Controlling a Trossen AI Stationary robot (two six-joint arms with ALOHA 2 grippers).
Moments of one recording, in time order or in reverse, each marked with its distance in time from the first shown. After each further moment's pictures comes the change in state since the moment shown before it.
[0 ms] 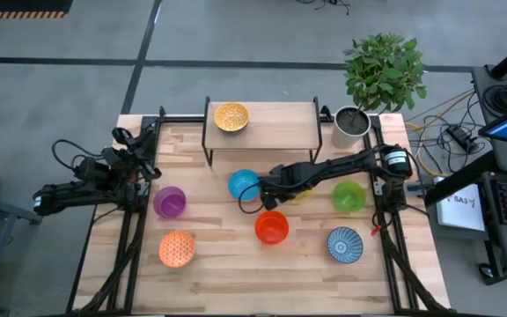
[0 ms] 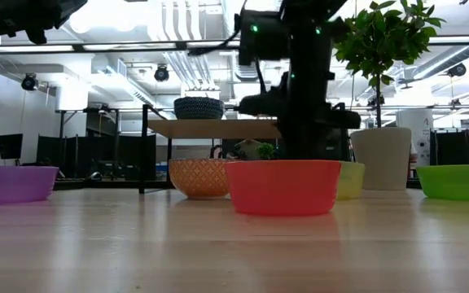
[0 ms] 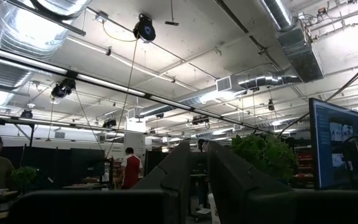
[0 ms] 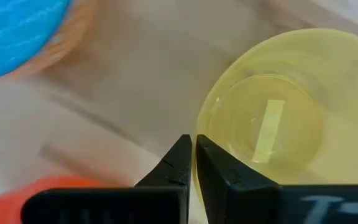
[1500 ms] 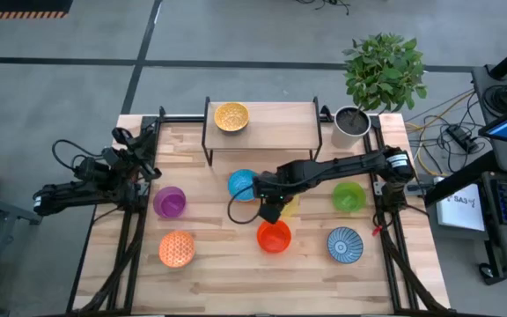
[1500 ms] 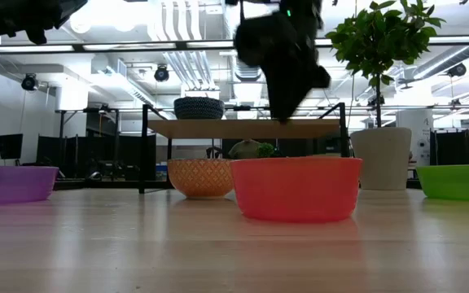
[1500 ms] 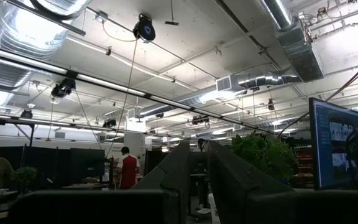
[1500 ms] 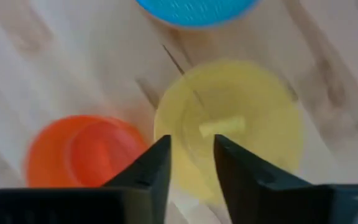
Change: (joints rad) left arm 0.000 0.000 0.000 0.000 0.000 0.000; right arm 0.068 -0.004 0.248 -0.196 -0.078 -0.391
